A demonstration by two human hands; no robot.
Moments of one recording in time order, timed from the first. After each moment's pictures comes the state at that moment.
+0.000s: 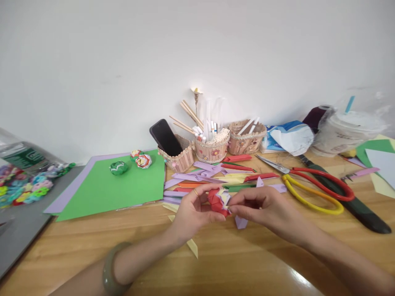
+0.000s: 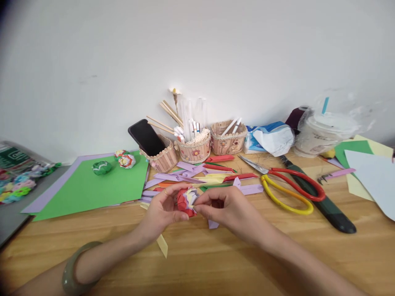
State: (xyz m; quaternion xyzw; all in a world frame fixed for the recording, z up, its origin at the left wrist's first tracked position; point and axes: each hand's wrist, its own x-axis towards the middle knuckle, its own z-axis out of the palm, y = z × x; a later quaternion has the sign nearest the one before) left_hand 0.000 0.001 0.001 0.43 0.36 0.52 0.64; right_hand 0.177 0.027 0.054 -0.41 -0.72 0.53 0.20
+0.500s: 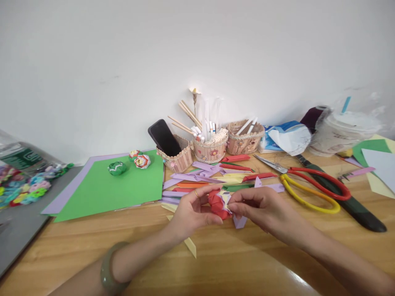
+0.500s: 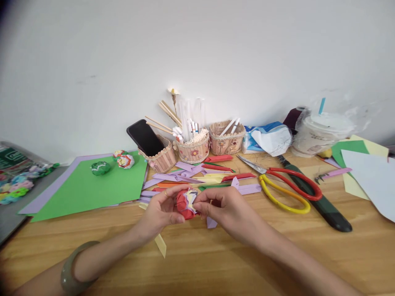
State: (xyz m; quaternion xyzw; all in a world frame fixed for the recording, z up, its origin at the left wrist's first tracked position) left_hand -0.004 0.002 0.002 0.42 0.34 0.48 0.69; right_hand 0.180 0.025 0.054 -0.40 -0.70 0.55 0.20
